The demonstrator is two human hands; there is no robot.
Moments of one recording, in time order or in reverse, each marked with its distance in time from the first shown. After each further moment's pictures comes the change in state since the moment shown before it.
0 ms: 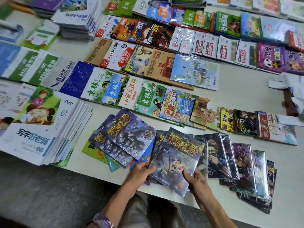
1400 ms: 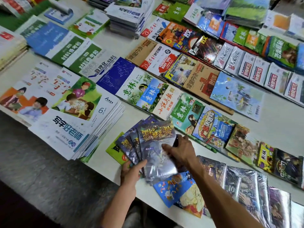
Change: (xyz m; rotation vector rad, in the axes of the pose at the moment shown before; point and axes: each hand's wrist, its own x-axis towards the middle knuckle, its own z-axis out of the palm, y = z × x) left_hand 0.037 -0.008 -0.099 -0.724 0.492 -0.105; right_hand 0.125 -0.116 0.187 -1.291 0.007 -0.380
